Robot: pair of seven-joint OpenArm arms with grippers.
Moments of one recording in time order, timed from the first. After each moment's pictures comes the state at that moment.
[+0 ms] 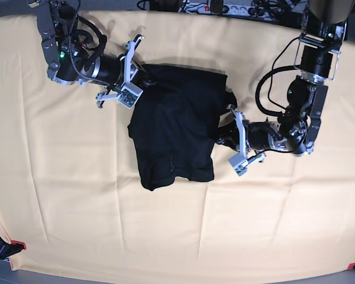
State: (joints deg) left arm -17.0 -26.5 17.9 77.8 -46.9 -46.8 52.0; right arm -14.0 17.9 -9.8 110.2 29.3 39.9 -57.2
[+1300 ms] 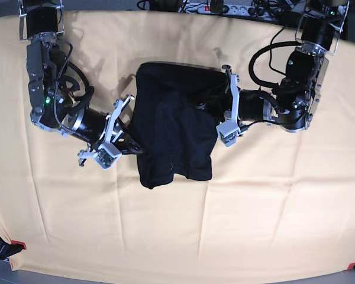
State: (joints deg) left arm -6.2 -27.0 17.9 96.1 -64.9 -46.8 61.3; right arm 3.9 17.3 -5.3 101.1 30.4 41.0 -42.2
